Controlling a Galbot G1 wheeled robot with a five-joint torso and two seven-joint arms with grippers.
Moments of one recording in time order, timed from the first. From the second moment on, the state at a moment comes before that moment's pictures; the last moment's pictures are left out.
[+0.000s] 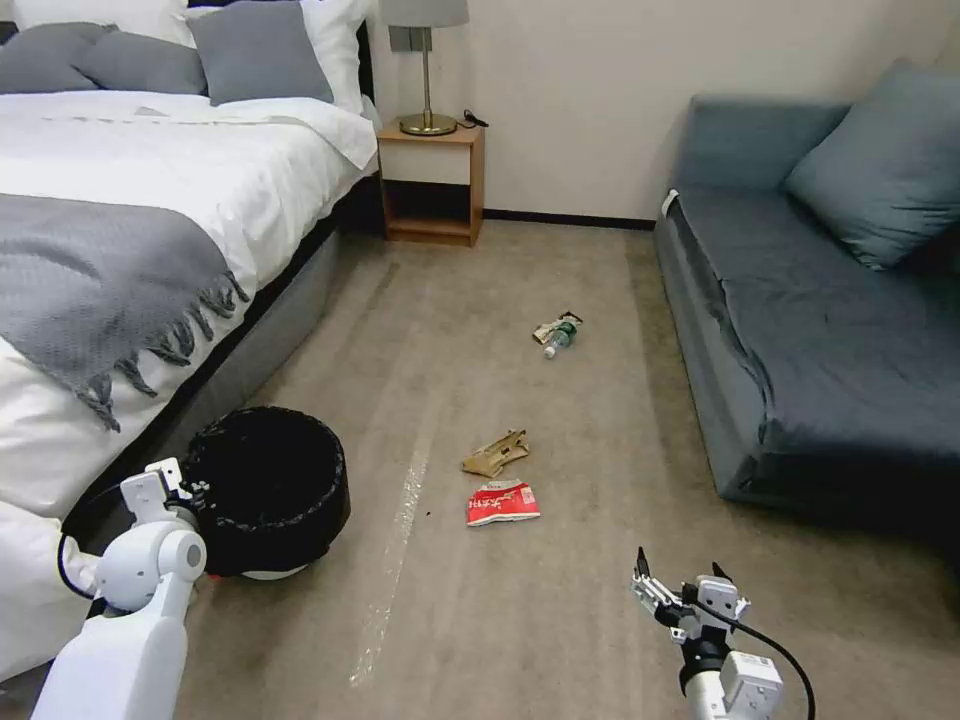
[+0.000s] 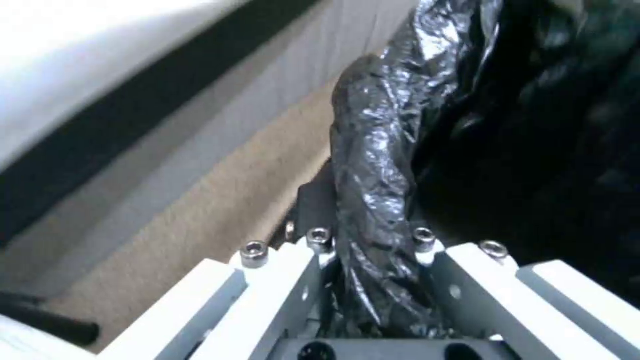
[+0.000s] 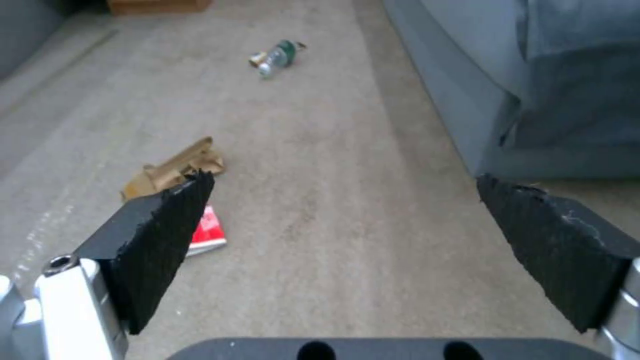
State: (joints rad) left arm 1.19 -1.18 -0.75 -1.77 -0.53 0.63 -0.41; right arm -1.83 1.61 0.54 2.16 0.07 -0.13 0.13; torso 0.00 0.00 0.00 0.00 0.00
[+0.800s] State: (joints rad) left arm 1.45 -1.29 -0.82 -2.15 -0.14 0.60 -0.35; right arm -1.76 1.55 0.57 2.21 0.27 -0.22 0.10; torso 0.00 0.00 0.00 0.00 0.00
